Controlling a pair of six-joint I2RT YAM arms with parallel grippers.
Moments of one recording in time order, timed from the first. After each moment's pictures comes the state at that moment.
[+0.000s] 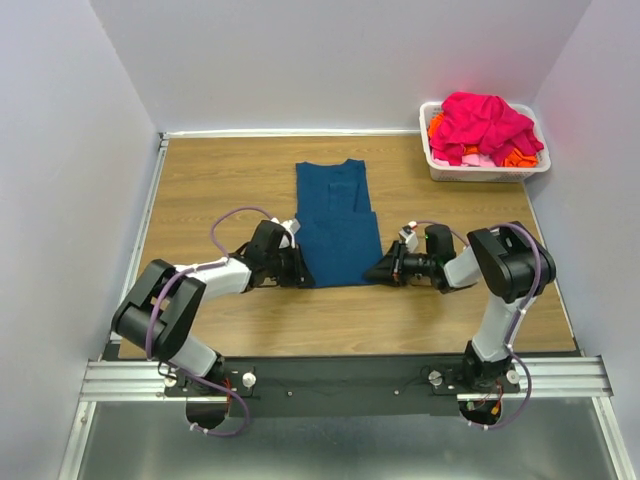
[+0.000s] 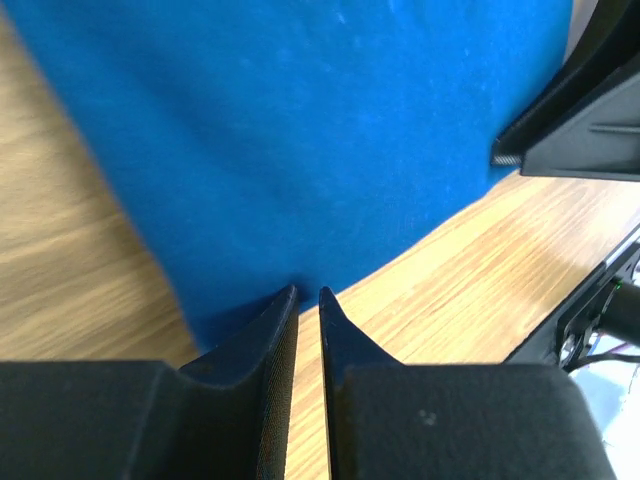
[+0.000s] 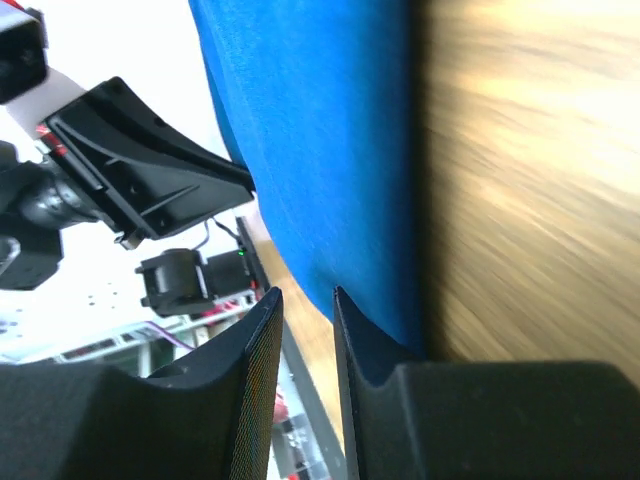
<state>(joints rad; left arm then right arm) -0.51 1.52 0.60 0.08 0.40 -0.63 0.27 1.88 0.50 0.72 -0.92 0.95</state>
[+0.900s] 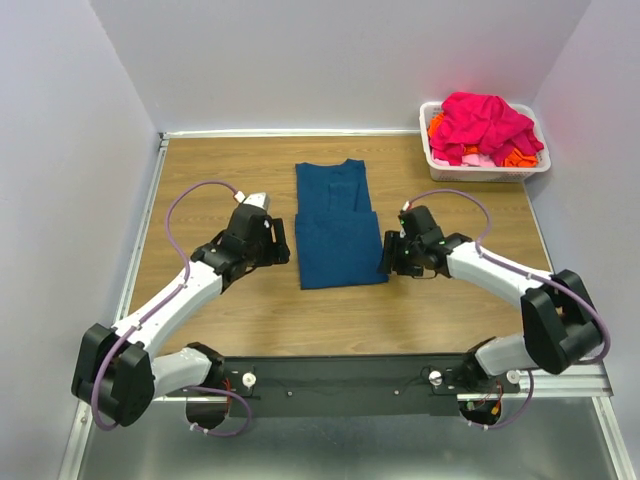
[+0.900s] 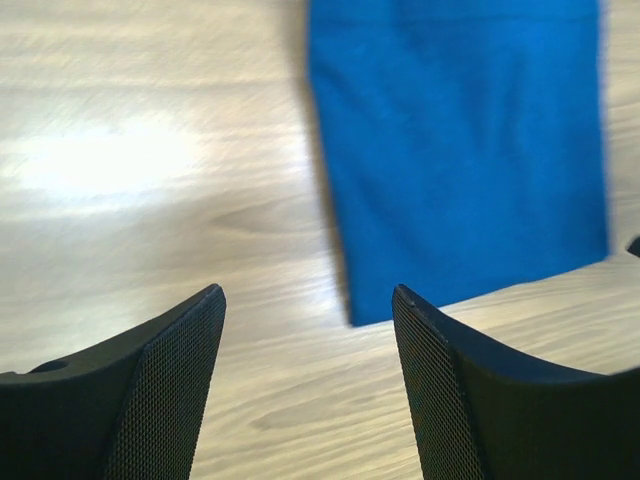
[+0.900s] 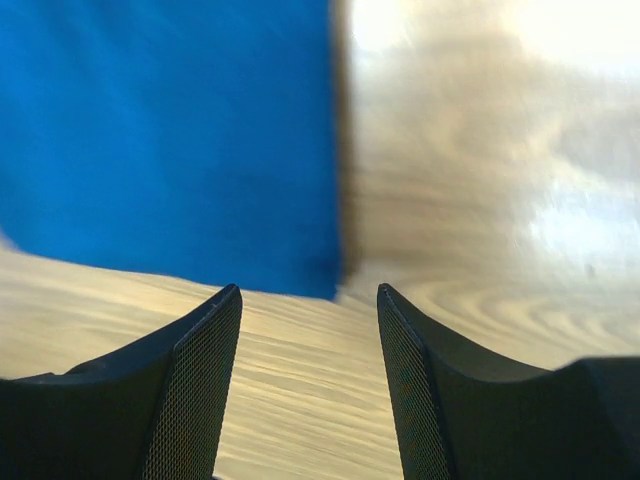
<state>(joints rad) -0.48 1.14 0.76 -0.36 -0.05 -0.50 0.47 1.40 0.78 -0.32 -0.09 0.54</state>
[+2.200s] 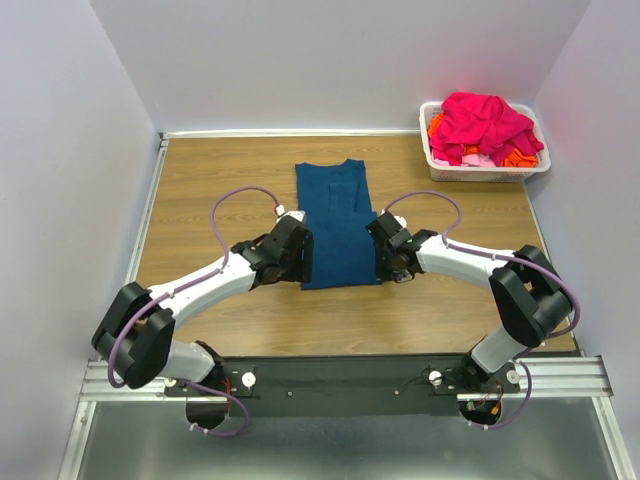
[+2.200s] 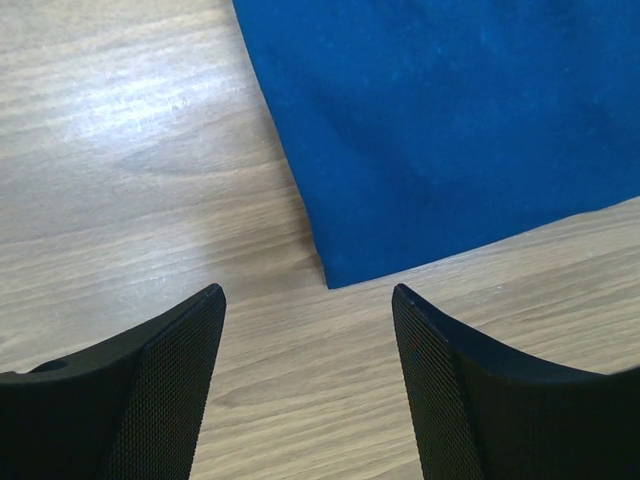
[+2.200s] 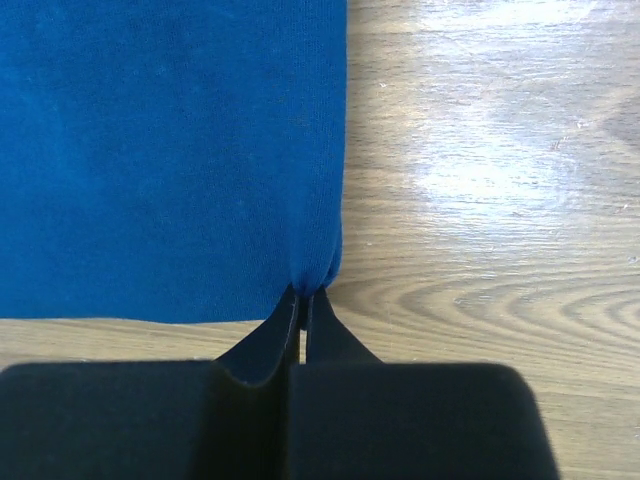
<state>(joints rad) -0.71 1.35 0.82 -0.44 -0.16 -0.53 0.67 1.61 0.90 -0.46 0.17 0.60</state>
